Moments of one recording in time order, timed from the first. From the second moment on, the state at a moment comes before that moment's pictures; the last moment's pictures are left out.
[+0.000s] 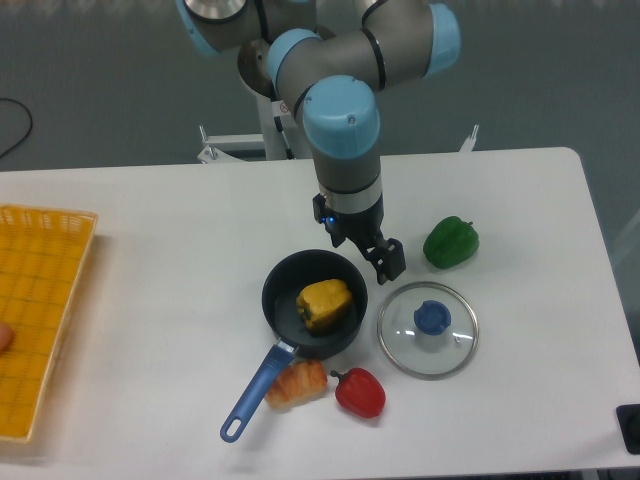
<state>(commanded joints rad) 2.47 -1.78 -1.67 -1.12 1.60 1.22</state>
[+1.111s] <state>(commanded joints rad) 2.52 -1.79 -1.68 -1.08 1.56 1.08</state>
